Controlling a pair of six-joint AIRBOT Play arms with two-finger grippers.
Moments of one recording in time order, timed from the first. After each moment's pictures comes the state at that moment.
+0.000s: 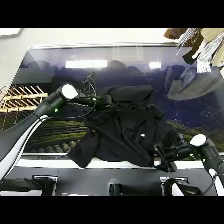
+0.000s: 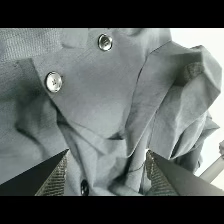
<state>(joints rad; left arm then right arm) -0.49 -1.55 1.37 0.84 -0.90 -1.64 -0.22 -0.89 0.38 -0.99 1.43 2.08</state>
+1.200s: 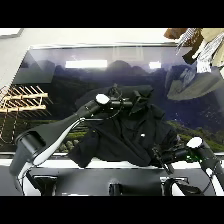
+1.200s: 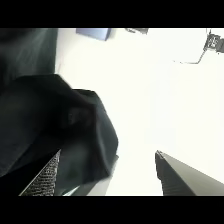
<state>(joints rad) -0.71 -1.95 1.65 0.22 -0.59 -1.76 -0.22 -0.93 0.32 -0.95 1.39 2.00</state>
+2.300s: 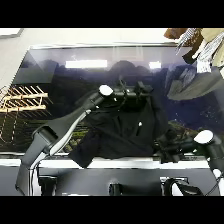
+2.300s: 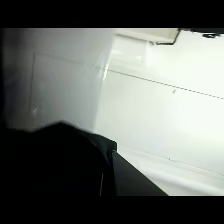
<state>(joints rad) -0.64 -2.12 2.02 0.25 -0.72 -1.75 -0.22 -0.84 0.54 -1.01 1.38 2.00</state>
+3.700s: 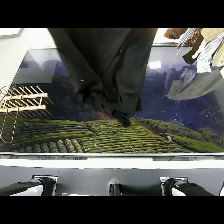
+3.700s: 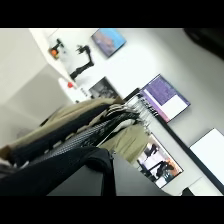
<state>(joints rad) -0.06 -1.34 2.08 0.65 -0.64 -1.77 0.13 -1.26 2.07 -1.02 0.66 1.74</state>
